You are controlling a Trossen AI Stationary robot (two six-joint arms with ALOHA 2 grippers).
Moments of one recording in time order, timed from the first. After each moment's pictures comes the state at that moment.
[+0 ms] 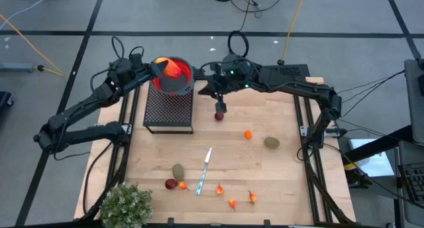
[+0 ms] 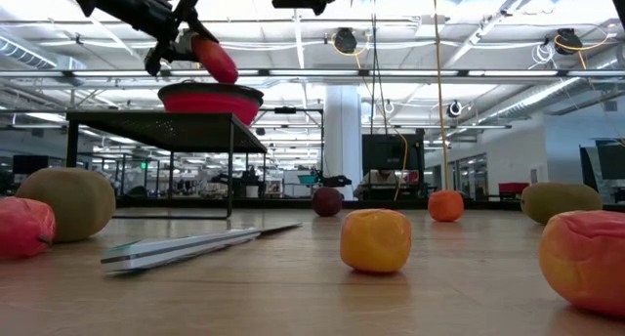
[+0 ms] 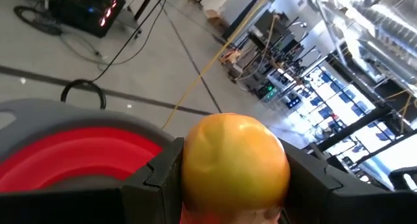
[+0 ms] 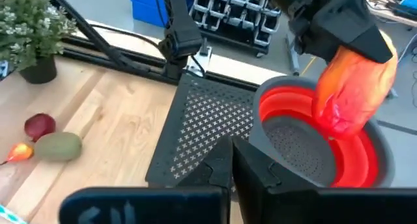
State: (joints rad) left arm 0.77 0.88 0.78 -0.02 -0.02 -0.74; right arm -0.26 1.75 1.80 -0.50 -0.28 -0.38
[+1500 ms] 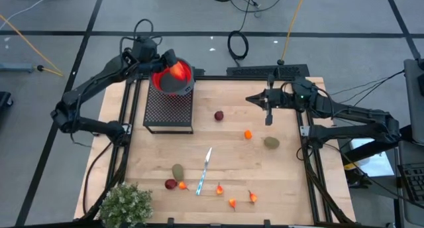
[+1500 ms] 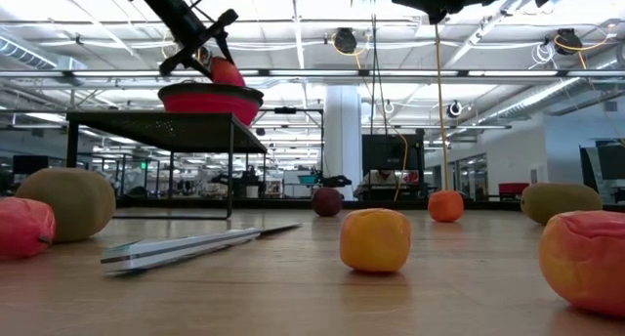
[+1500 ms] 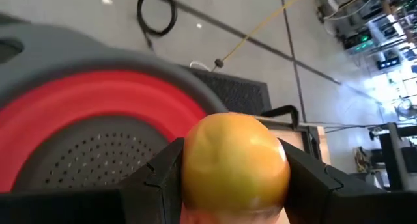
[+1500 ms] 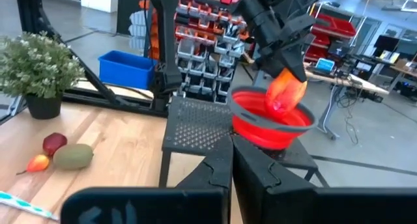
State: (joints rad) left arm 0.79 1.27 1.25 -0.59 0.01 -0.93; right arm -0.31 0.90 0.76 0.08 -0.24 -0.25
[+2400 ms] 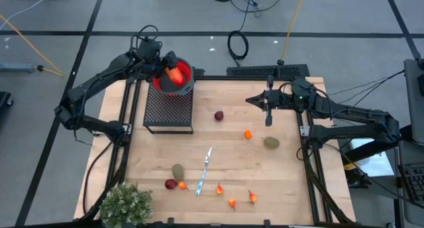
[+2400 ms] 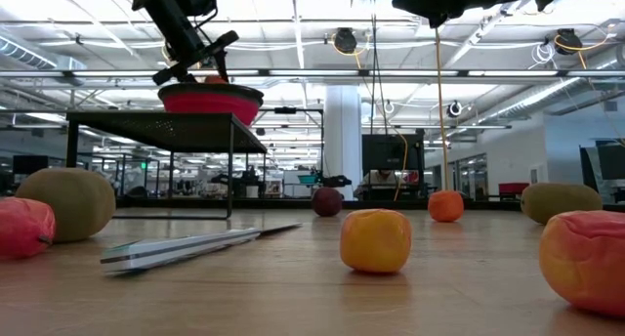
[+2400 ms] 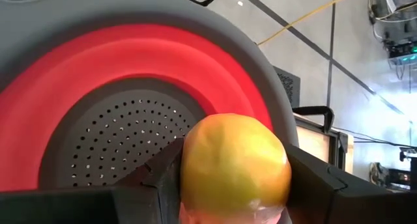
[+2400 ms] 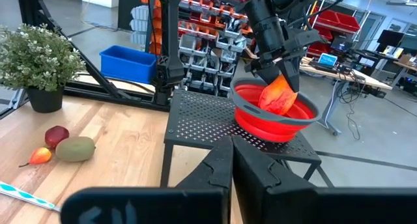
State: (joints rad) left arm 0.82 1.32 1.25 -0.70 0.02 -1.08; right arm -0.31 0.90 0.75 0.07 -0.24 -0.25
